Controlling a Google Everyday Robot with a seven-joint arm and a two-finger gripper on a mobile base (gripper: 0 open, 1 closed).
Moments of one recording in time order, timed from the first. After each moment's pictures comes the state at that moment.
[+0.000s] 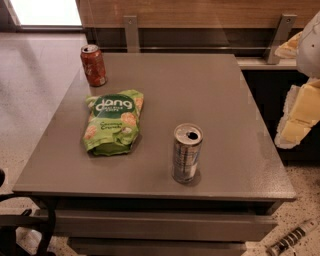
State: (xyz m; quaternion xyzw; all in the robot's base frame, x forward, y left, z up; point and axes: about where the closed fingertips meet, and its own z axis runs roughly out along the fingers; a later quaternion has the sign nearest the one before) arm 0.438 -0.214 0.986 -0.60 0.78 -0.05 0.17
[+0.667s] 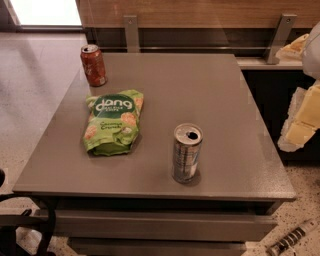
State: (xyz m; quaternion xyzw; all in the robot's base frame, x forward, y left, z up) arm 0.435 -0.218 0.981 -0.60 0.77 -0.02 0.19
